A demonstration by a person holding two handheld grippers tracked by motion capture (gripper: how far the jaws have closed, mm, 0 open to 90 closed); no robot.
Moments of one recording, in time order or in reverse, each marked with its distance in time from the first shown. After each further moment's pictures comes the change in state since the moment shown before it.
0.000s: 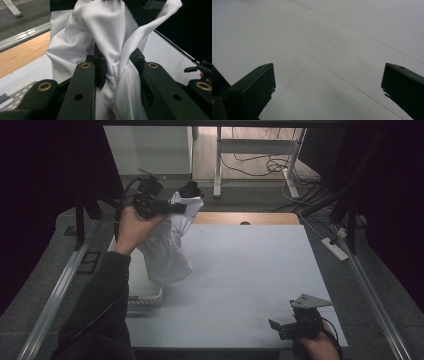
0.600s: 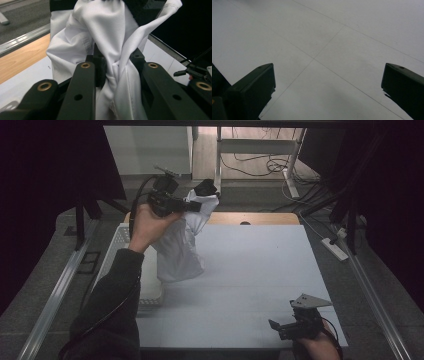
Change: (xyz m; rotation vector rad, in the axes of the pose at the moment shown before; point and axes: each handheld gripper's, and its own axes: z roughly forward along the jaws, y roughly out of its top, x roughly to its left) left arm -0.024 0.019 0.019 -0.020 -0.056 0.042; right arm 0.000 0.000 0.000 -0.001 0.004 0.000
